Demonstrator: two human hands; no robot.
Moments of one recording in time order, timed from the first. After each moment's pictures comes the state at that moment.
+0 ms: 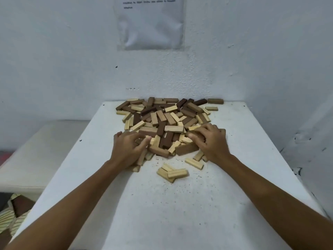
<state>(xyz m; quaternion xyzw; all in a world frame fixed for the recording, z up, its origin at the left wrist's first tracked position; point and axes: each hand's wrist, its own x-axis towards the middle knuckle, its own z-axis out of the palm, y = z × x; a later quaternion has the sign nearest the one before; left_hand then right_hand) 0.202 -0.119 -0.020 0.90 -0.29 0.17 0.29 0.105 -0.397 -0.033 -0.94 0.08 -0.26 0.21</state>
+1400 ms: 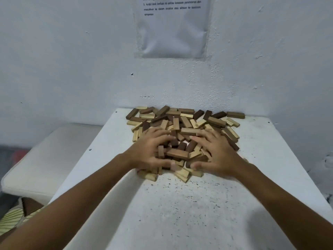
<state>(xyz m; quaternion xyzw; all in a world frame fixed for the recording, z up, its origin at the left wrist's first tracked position) 0.239 -0.135 0.017 0.85 -0.47 0.02 0.24 0.130 -0.387 0.011 -0.98 -0.09 -0.06 0.19</state>
